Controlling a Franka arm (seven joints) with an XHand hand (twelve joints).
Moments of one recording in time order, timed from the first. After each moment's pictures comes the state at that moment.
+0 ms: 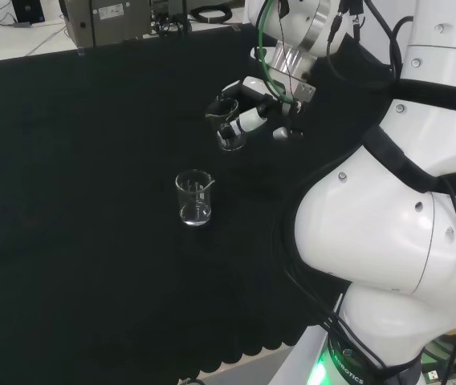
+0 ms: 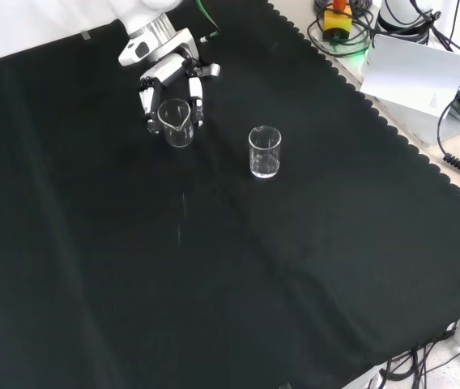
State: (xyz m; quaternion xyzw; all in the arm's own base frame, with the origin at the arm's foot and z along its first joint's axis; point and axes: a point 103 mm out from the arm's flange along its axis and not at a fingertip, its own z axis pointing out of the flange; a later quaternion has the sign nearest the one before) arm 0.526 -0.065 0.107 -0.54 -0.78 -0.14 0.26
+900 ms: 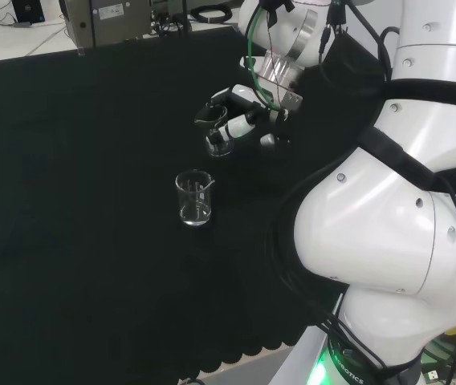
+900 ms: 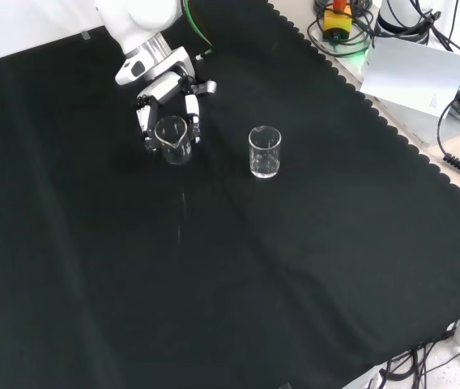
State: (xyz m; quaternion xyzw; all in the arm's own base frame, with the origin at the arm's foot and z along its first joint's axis) arm 0.545 -0.044 0.082 -0.54 -0.78 -0.16 0.27
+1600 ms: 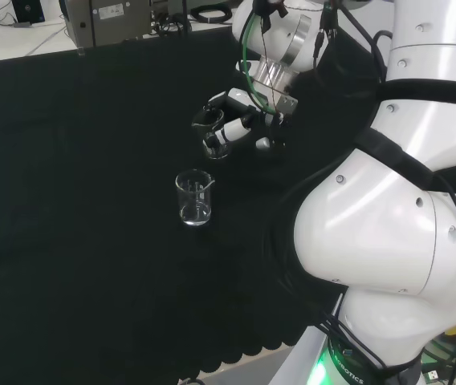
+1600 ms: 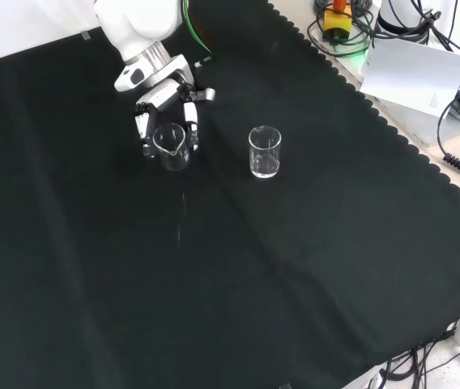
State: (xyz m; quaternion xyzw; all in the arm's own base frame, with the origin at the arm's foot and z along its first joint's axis) arm 0.551 -0.040 0.068 -0.54 -0.78 -0.15 0.27
